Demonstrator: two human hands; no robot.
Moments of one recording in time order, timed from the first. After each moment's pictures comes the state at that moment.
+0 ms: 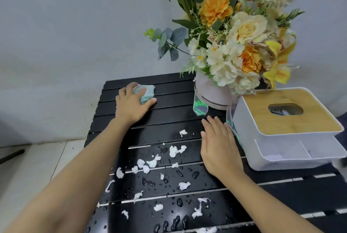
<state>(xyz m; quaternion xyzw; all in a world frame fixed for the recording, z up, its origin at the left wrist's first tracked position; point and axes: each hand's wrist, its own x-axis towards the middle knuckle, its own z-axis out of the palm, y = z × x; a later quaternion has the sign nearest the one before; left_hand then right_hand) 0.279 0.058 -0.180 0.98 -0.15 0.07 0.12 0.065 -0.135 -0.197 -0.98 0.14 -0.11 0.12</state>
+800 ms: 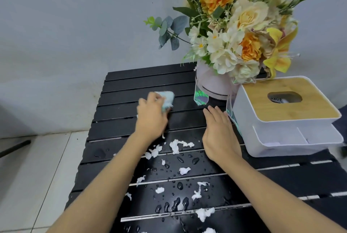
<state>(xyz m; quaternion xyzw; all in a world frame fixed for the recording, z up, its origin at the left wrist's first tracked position) 0.183 0.026 -0.181 0.96 -0.20 0.10 0.16 0.064 -0.136 -0.184 -0.97 0.12 -0.09 0.18</state>
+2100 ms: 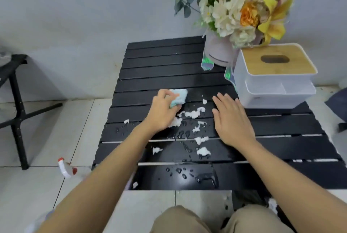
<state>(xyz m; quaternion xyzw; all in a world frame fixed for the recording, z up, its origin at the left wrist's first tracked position) 0.046 0.069 -0.156 0.93 -0.18 -0.09 0.31 -0.044 -0.138 -0.185 -0.99 0.06 -0.05 0.11</state>
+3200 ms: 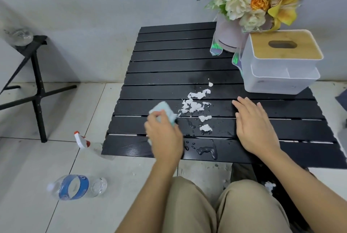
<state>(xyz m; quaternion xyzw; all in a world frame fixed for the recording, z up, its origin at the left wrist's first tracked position) -0.098 0.070 -0.170 0.96 0.09 0.08 0.24 -0.120 -0.161 -0.193 -0.99 0.05 -0.07 0.13</state>
